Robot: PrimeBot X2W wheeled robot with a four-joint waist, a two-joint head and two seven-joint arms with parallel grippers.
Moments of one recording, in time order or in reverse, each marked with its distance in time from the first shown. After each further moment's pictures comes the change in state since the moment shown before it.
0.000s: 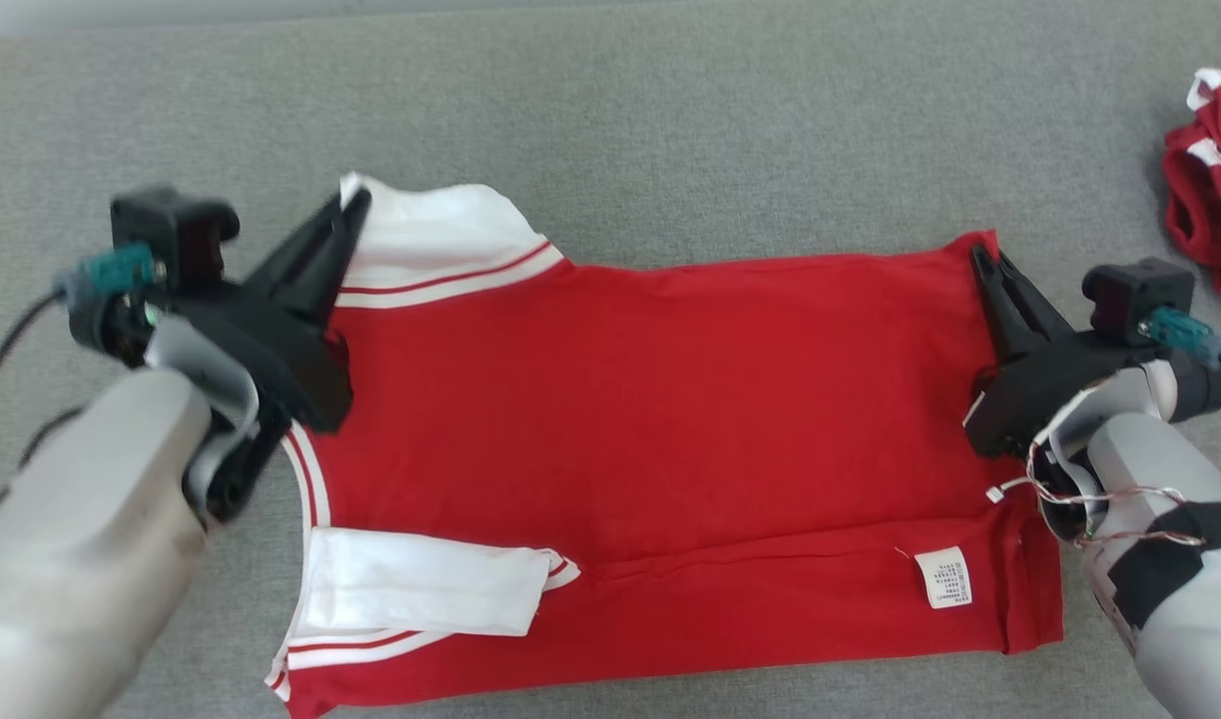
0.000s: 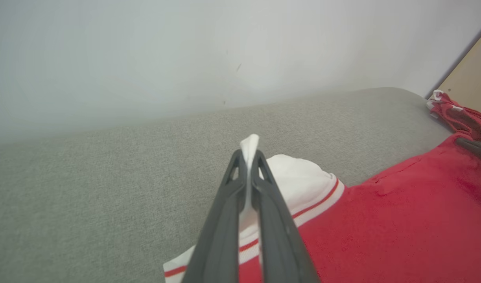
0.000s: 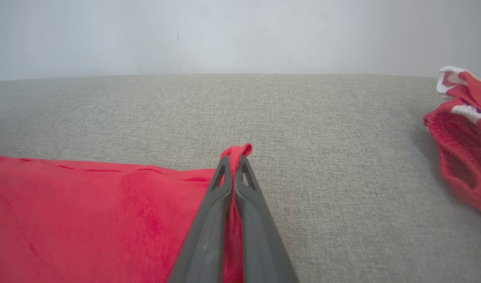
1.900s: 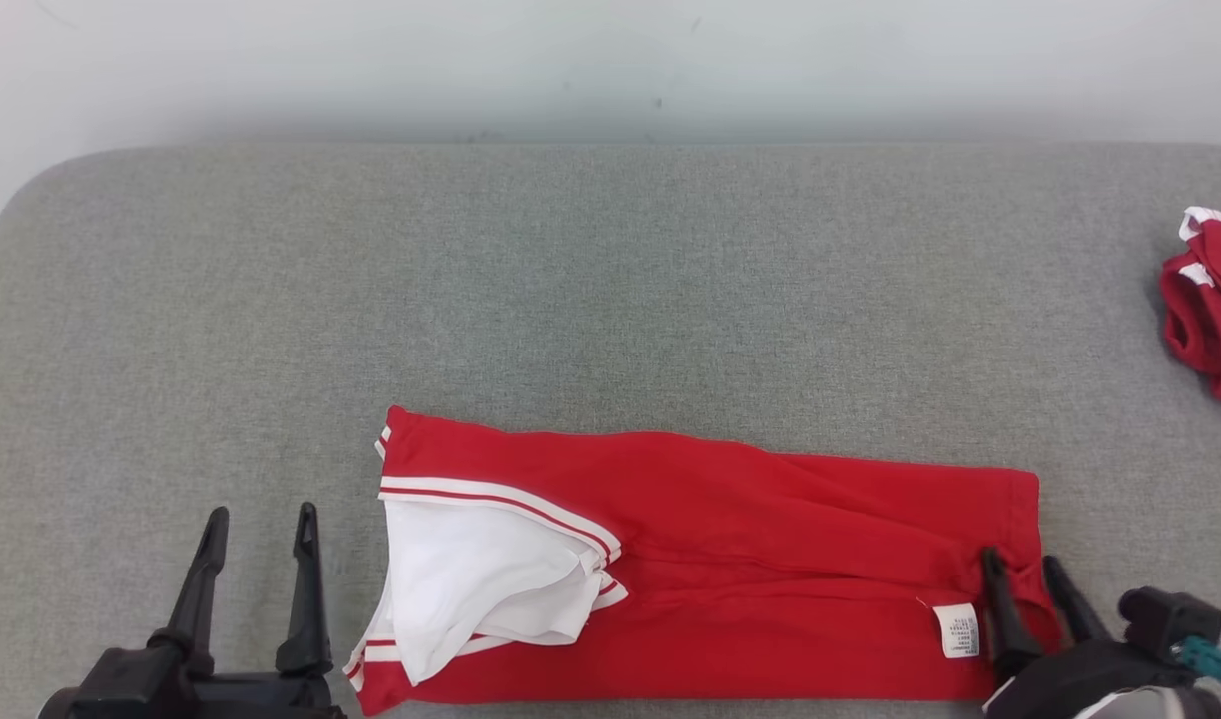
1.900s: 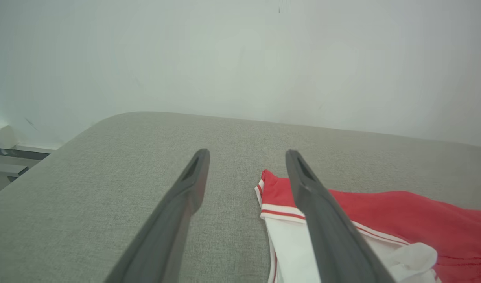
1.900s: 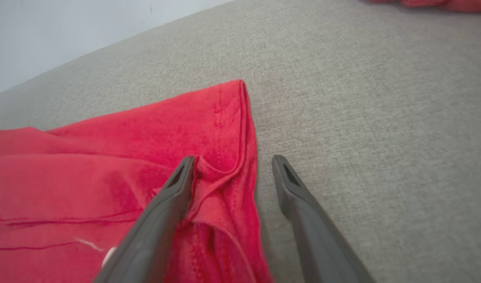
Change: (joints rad) left arm 0.995 -0.374 0.910 -0.622 0.774 0.084 -0.016; right arm 0.601 0.103 -0.363 -0.241 -0.038 0.000 0.002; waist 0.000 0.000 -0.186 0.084
